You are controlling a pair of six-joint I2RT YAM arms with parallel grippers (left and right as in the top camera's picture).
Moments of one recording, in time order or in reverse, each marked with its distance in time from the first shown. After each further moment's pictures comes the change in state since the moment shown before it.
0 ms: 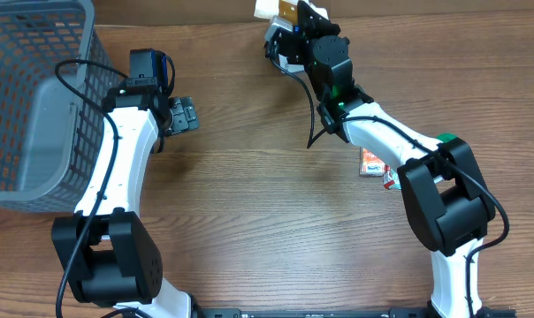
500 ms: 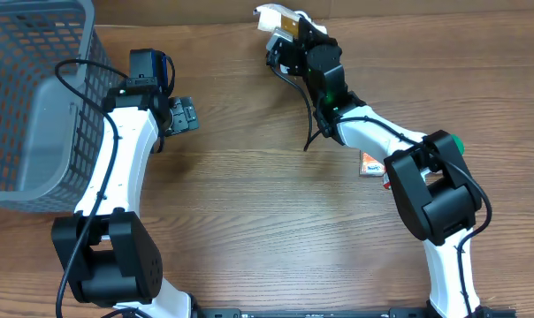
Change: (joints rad) left arm 0.000 0.000 0.000 0.000 0.000 0.000; right arm 0.002 0.085 0.000 -0.019 0.041 0.069
